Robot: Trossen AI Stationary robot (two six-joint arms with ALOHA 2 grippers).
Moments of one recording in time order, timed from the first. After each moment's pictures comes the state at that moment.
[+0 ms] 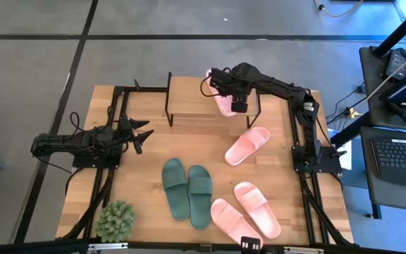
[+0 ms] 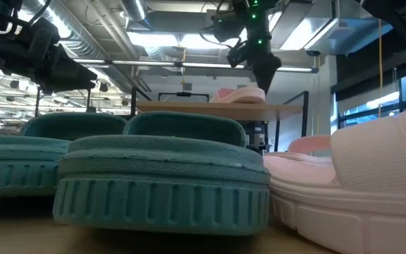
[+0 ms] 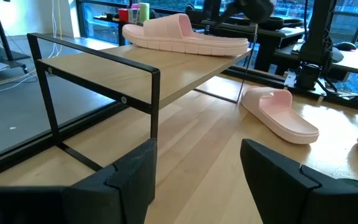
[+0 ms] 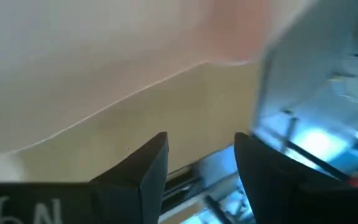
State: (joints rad) left arm 0.02 0.01 0.09 -0.25 -0.51 -0.21; right arm -0.42 2.03 2.04 -1.54 0.51 -0.33
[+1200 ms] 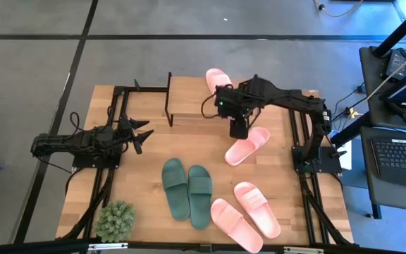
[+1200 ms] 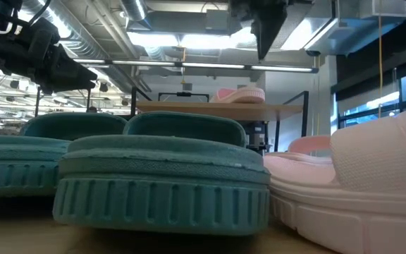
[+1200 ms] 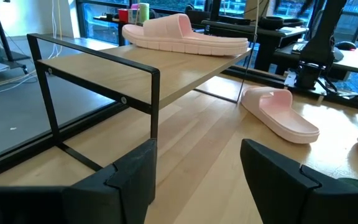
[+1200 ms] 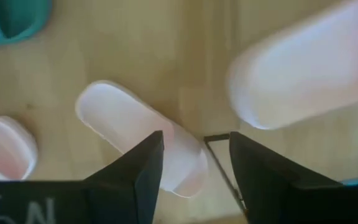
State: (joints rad) left arm 0.02 0.01 0.09 -0.25 -0.51 -0.20; right arm -0.16 1.86 2.04 -1.57 0.12 -0.10
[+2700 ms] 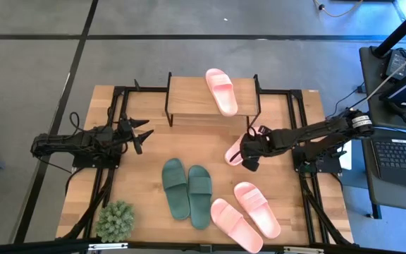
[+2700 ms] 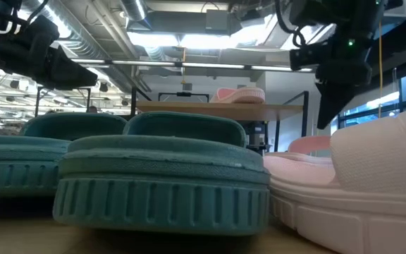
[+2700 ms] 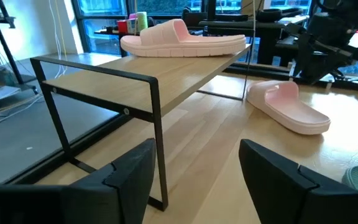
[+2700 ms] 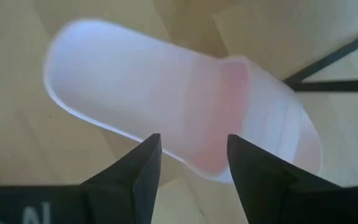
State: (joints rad) left arm 0.02 0.01 0.09 -0.23 -0.52 -0.07; right arm 0.14 1.42 0.90 -0.86 0.36 0.55
